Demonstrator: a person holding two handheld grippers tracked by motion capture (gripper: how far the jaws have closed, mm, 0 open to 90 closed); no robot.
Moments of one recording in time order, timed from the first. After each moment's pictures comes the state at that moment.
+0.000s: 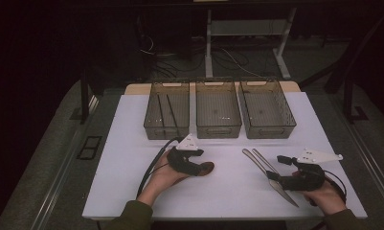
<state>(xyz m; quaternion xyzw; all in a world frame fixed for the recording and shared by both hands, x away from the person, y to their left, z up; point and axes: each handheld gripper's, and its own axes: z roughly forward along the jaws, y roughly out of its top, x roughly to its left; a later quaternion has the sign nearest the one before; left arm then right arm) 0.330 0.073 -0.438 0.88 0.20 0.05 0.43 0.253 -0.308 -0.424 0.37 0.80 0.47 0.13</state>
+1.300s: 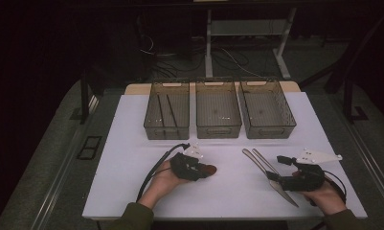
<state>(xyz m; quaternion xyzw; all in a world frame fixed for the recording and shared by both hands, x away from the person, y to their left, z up) 0.319 0.064 -0.445 0.91 0.17 0.00 0.37 0.253 -0.307 -0.424 0.36 0.80 0.46 0.13</state>
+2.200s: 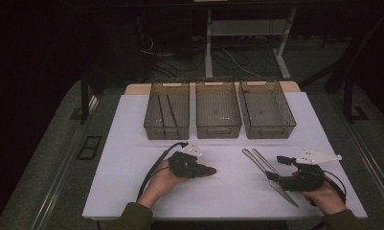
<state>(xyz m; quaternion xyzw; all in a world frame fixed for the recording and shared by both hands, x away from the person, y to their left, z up) 0.319 0.068 -0.436 0.91 0.18 0.00 0.37 0.253 -0.307 -0.423 0.36 0.80 0.46 0.13</state>
